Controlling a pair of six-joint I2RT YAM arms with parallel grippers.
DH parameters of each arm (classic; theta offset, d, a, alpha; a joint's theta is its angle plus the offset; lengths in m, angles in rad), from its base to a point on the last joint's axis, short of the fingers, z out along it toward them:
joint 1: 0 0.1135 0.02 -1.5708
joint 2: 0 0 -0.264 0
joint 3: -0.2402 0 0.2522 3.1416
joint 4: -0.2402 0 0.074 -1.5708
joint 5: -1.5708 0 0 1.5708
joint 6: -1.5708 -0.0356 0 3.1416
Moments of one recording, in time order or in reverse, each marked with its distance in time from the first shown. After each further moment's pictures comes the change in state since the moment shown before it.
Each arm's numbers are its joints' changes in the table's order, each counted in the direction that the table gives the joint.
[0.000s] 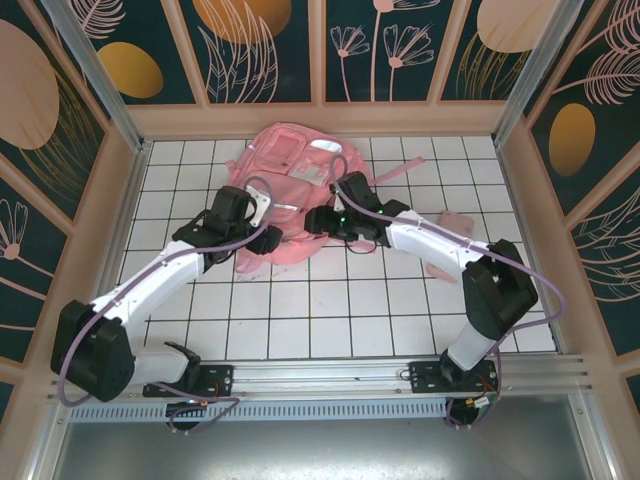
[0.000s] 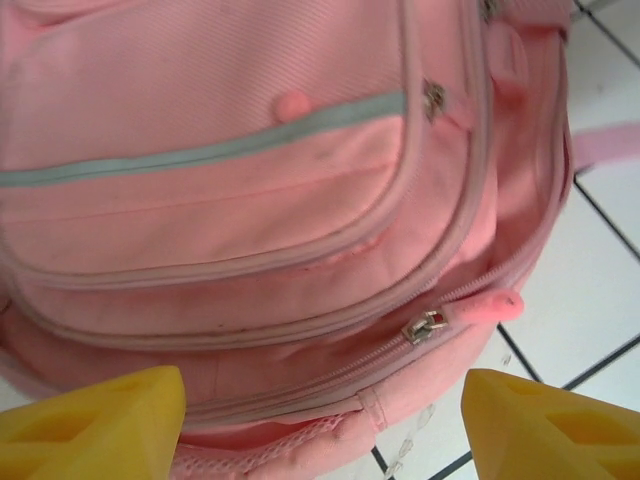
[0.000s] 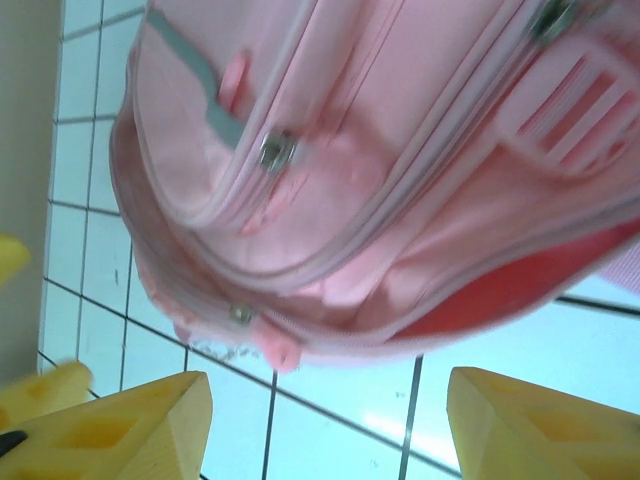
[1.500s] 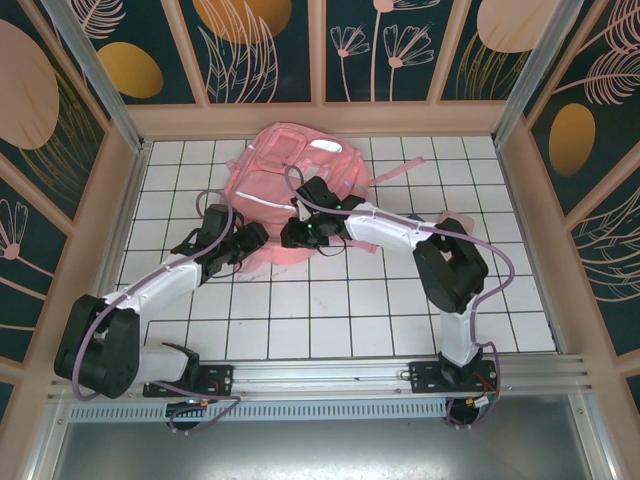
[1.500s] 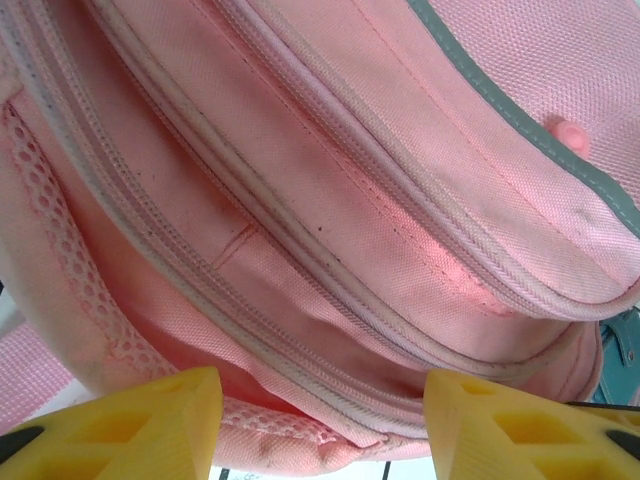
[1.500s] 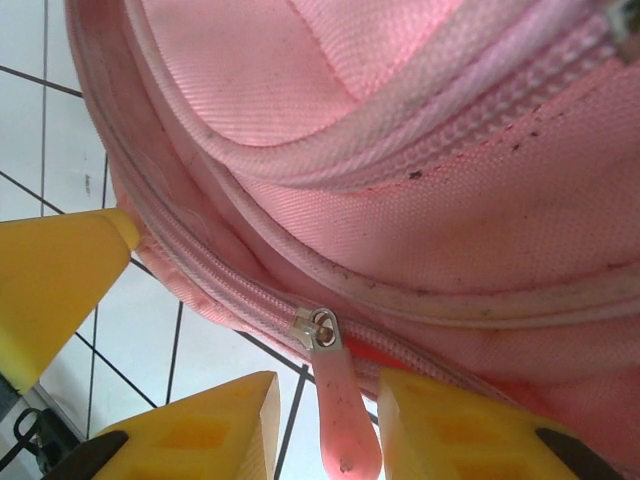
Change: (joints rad) left arm 0.113 0.037 0.230 0.259 -0.112 0.883; right arm 0.081 0.300 -0.254 -0.098 0.116 0.085
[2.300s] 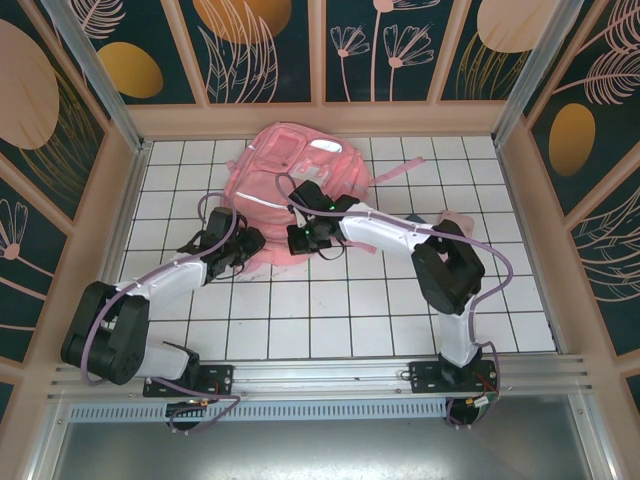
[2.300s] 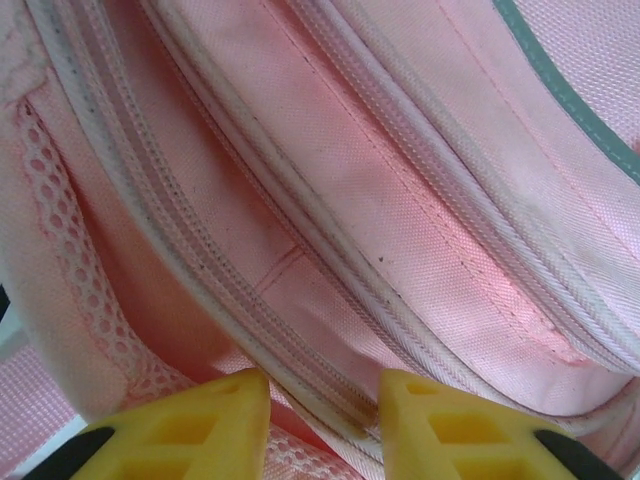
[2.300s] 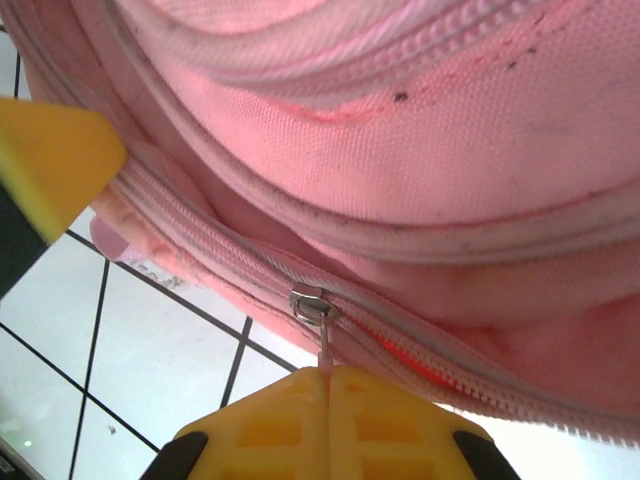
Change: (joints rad) left arm 0.000 0.072 0.029 0.073 0.040 0.043; right arm 0.042 -0.002 -0.043 -0.151 -0.117 0.110
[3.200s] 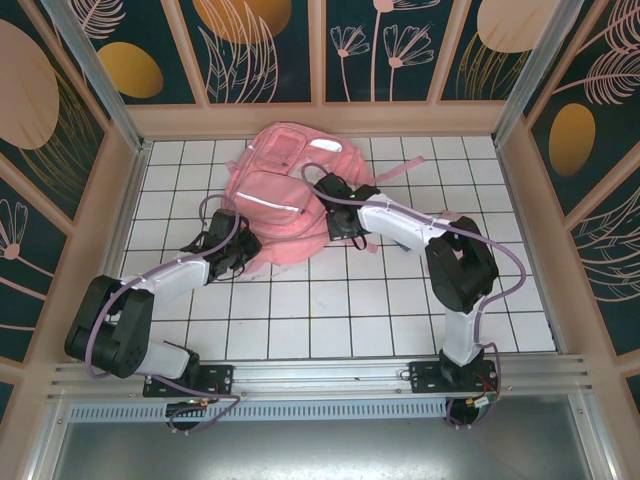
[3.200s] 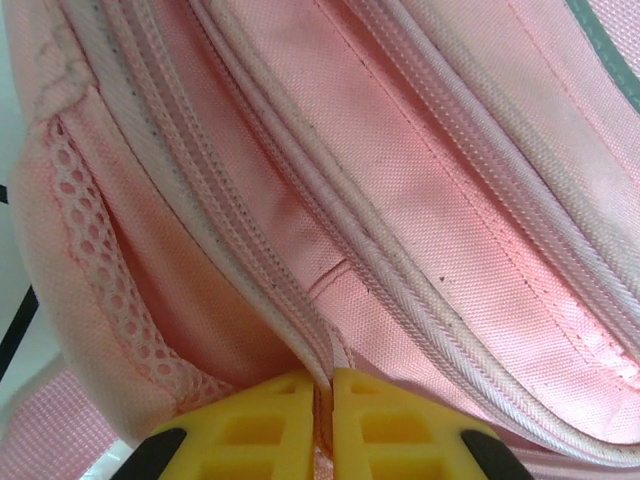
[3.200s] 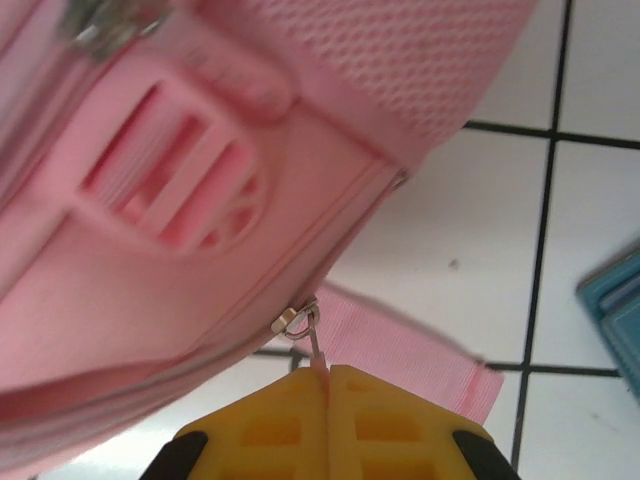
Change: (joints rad) left arm 0.000 0.034 0.009 0.013 0.029 -0.007; right arm -0.146 -0.037 0.041 -0.149 -0.520 0.031
